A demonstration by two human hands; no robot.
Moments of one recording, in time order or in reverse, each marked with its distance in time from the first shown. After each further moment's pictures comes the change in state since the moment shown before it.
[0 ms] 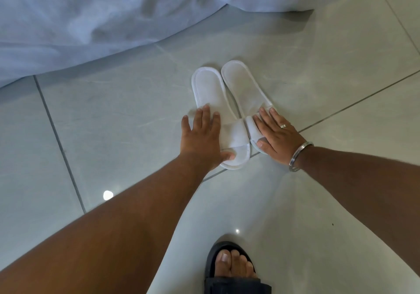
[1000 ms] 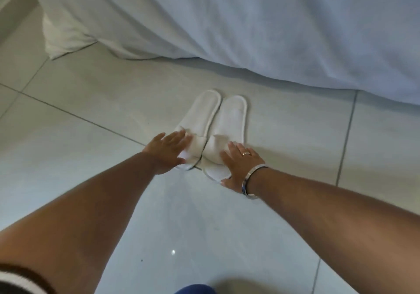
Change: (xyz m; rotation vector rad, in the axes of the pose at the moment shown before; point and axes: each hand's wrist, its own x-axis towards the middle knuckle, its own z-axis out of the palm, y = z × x) left_hand -0.492 -0.448 0.084 -0.028 -0.198 -0.692; right_hand 0.077 -0.642 -0.084 -0.086 -0.234 -0.789
